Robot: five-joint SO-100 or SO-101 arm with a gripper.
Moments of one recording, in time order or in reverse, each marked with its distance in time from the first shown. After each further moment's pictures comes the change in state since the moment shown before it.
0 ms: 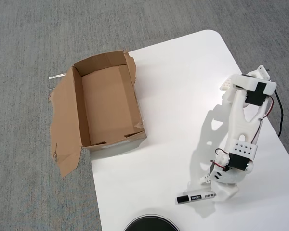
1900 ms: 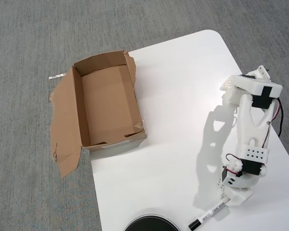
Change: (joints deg) arm -6.2 -1.9 -0.4 -0.2 0.4
